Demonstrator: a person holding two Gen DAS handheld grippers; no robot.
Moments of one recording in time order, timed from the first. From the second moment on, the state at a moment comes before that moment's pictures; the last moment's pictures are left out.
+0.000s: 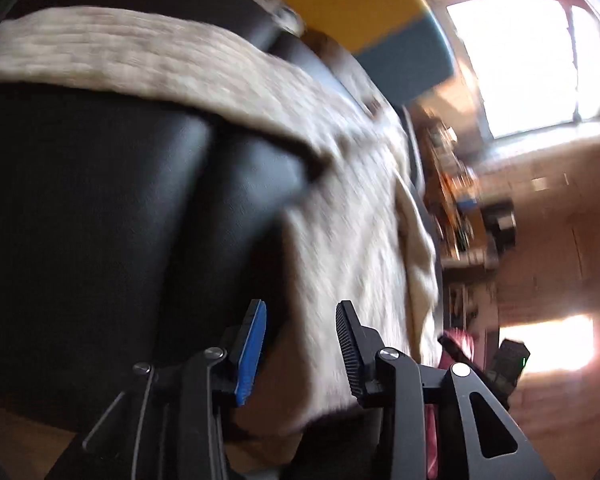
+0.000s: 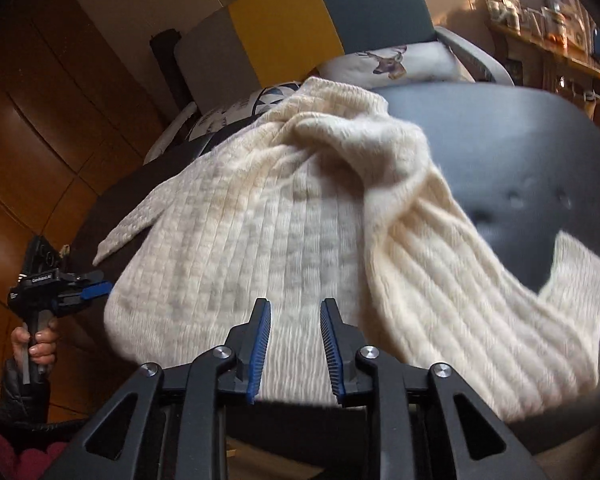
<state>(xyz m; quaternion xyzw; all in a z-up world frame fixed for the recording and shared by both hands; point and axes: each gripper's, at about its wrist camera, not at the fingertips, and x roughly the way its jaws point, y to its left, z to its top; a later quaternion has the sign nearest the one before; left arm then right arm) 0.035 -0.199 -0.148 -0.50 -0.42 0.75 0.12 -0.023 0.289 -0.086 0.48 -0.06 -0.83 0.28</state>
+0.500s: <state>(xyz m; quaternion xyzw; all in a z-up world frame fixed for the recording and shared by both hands) -0.028 -0.322 -0.137 -0.48 -0.20 0.83 -0.21 -0.122 0.202 -0.140 0.52 0.00 -0.82 0.25</state>
